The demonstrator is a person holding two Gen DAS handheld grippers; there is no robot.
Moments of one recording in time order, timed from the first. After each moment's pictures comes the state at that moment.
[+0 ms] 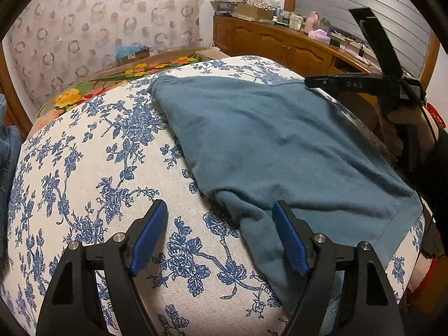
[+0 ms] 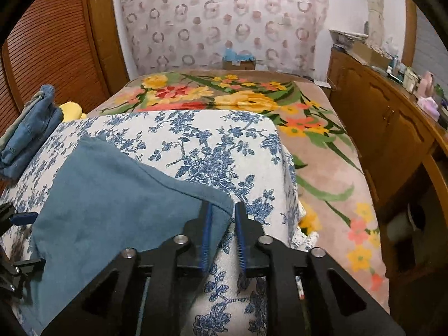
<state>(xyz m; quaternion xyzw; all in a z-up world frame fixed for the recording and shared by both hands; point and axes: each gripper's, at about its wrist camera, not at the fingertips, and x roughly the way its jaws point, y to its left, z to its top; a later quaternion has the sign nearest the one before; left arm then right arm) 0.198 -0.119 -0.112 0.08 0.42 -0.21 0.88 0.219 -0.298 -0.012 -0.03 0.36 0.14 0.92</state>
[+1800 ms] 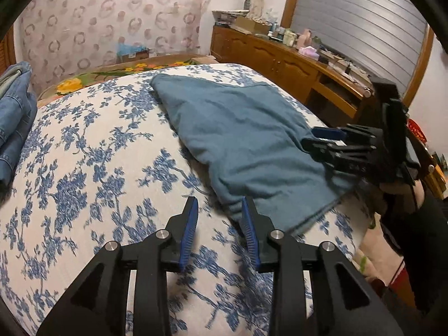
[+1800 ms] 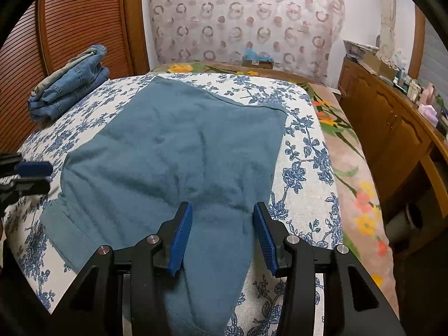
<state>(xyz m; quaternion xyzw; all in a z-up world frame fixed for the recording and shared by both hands) 0.101 -0.095 -0.091 0.01 0.41 -0.23 0.88 0.082 -0.268 -0.030 -0.08 0.35 0.16 0.92</state>
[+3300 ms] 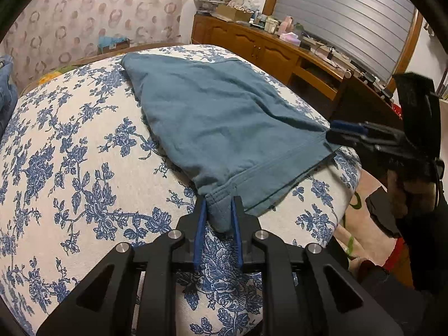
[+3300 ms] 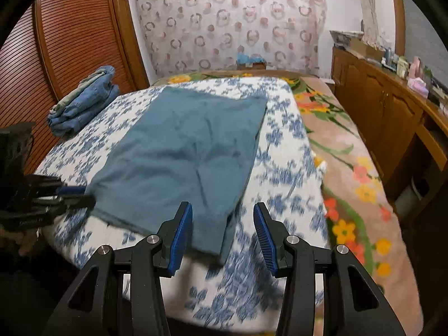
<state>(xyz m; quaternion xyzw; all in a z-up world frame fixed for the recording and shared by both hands) 0.076 -0.115 -0.107 0.02 0.43 -0.27 0.86 0.004 -0.301 -0.022 0.00 0.35 0.17 0.92</state>
